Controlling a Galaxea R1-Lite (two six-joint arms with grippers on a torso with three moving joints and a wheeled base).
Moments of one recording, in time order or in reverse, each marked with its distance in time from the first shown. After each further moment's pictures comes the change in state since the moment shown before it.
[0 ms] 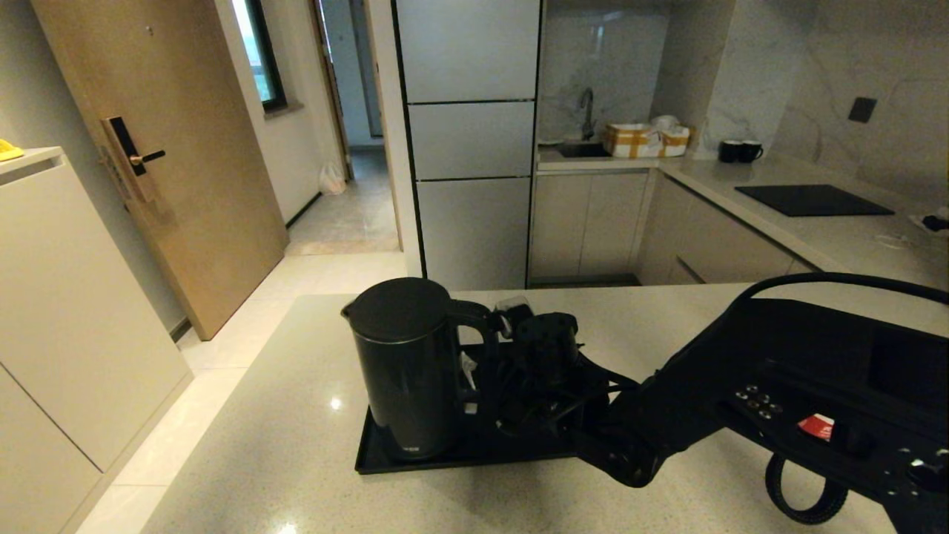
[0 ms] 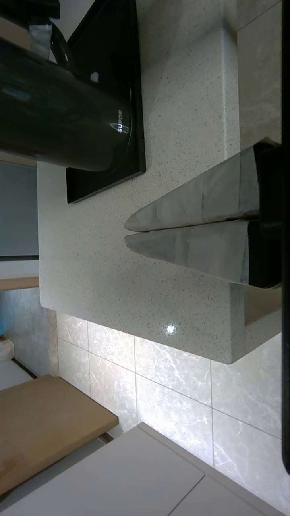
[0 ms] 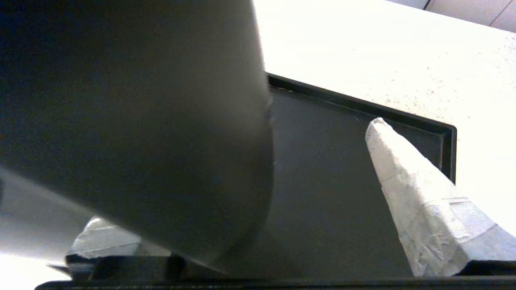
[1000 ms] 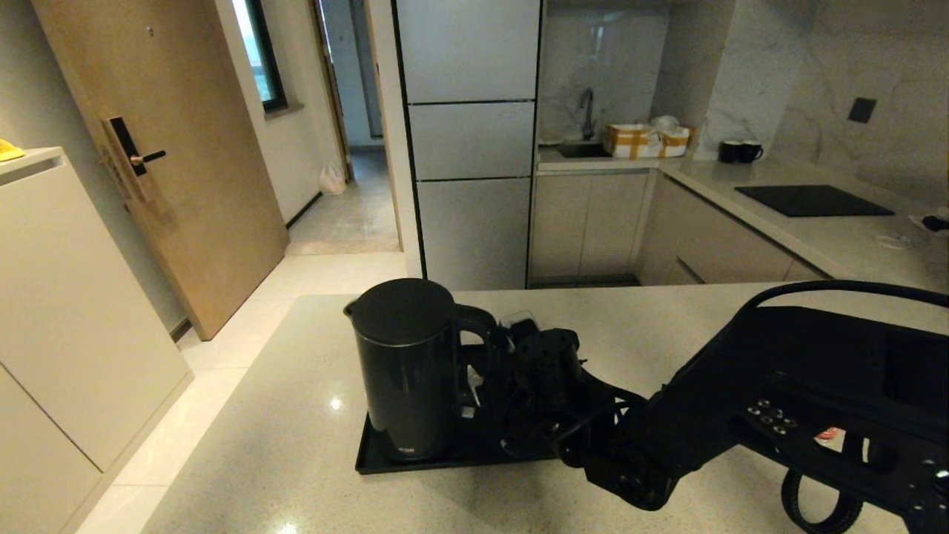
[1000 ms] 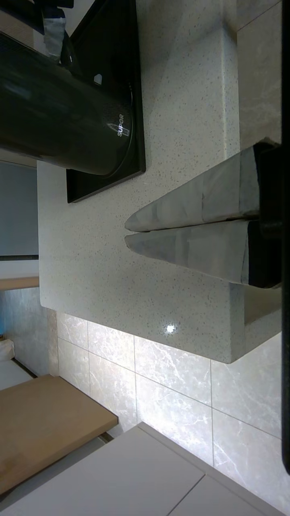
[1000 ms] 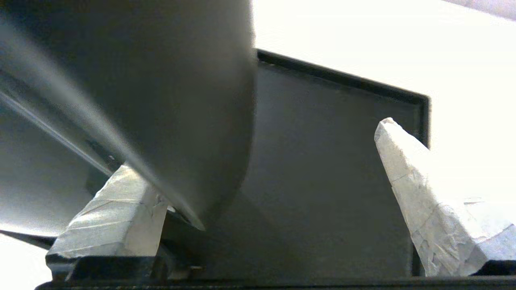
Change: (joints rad) left arm 0.000 0.000 0.000 0.000 0.000 0.000; right arm 0.009 -0.022 0.086 -0.007 -0.129 -0.012
